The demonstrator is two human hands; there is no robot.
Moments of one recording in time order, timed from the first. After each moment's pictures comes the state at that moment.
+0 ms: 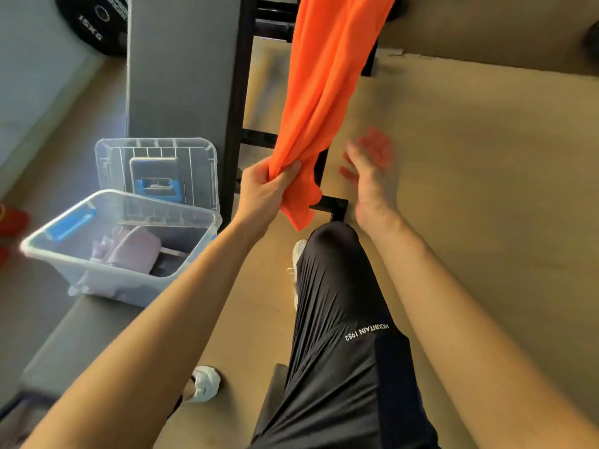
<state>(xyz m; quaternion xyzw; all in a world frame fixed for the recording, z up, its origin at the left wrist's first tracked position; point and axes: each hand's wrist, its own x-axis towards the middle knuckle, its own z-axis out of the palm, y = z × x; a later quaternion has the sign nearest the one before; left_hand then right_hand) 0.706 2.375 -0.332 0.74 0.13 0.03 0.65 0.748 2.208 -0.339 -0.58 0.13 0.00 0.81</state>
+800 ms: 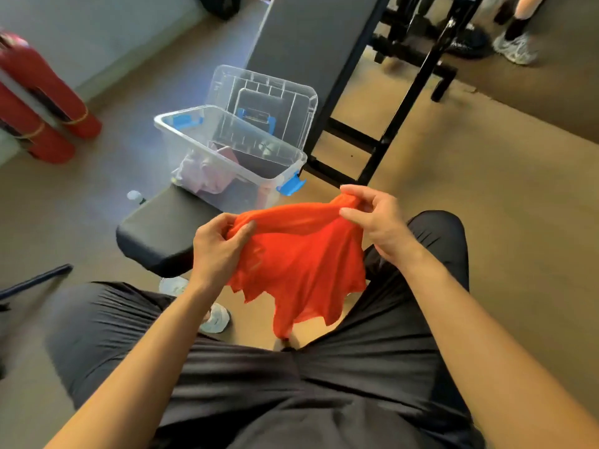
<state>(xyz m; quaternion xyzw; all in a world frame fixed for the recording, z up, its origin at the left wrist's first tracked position) 0.424 2.486 -0.367 0.76 0.33 0.15 0.54 0.592 2.259 -0.361 -0.78 -0.11 0.23 0.57</state>
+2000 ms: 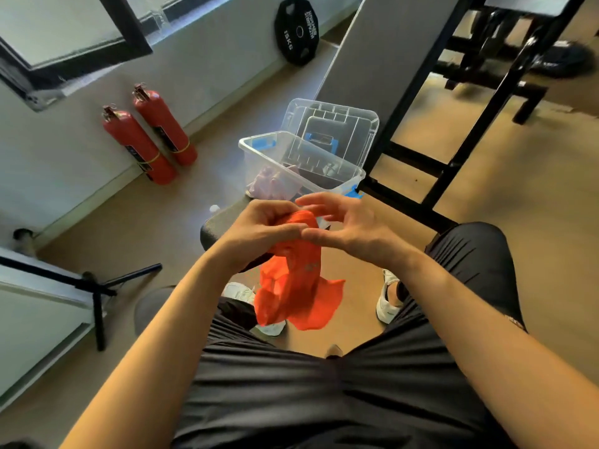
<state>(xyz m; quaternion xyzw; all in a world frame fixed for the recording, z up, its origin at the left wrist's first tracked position) 0.400 2.501 -0.273 0.77 0.16 0.01 0.62 0.529 2.340 -0.306 -0.67 -0.43 0.30 0.52</state>
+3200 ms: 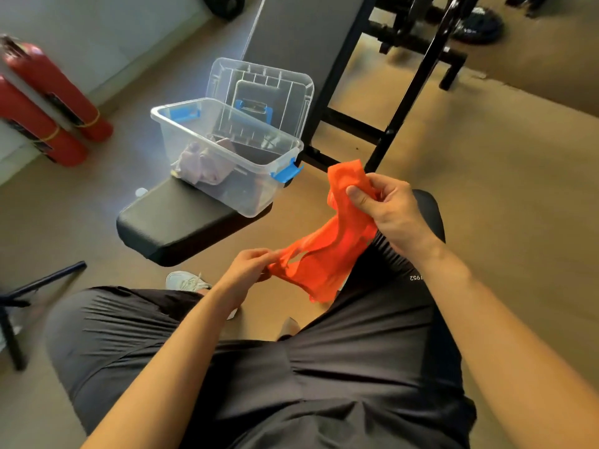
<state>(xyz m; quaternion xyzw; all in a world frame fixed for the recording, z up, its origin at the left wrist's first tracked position) 0.412 2.446 -0.425 0.67 0.33 -0.15 0.65 0.571 2.233 -0.332 -0.69 -0.19 0.23 0.66</state>
